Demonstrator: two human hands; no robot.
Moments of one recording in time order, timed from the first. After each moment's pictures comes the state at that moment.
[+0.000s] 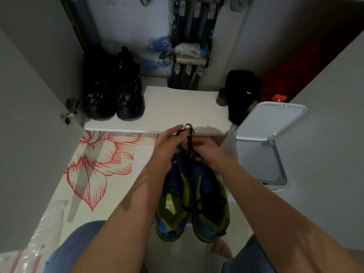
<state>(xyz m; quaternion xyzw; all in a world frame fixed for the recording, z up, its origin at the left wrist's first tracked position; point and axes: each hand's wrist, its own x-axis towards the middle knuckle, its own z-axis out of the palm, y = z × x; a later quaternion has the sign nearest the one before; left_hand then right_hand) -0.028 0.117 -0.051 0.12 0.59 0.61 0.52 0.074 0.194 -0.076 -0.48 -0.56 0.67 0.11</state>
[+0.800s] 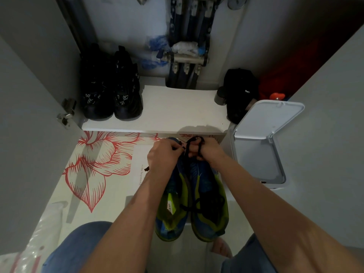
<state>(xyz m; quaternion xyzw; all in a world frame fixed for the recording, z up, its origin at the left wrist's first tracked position) -0.029 0.112 -0.070 0.37 0.86 0.25 0.26 0.078 0.196 -0.072 -0.53 -0.55 0.64 0.11</state>
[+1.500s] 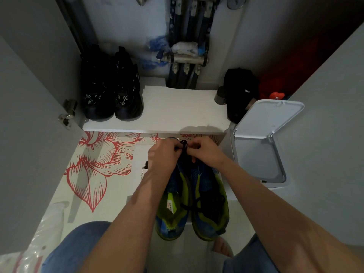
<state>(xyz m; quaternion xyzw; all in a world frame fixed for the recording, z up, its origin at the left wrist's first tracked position) -0.032 0.109 -0.066 0.45 0.85 0.19 0.20 0.085 0.194 -0.076 -0.40 -0.76 0.50 0.08</state>
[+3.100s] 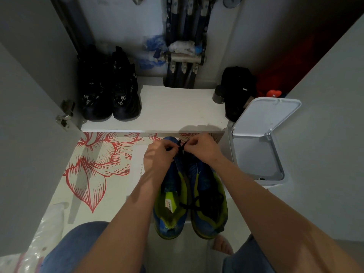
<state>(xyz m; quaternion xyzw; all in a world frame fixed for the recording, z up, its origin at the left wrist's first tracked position) -0.035 0.103 -0.081 0.39 0.82 0.33 0.26 0.077 0.197 -0.080 -0.48 -0.78 0.40 0.08</state>
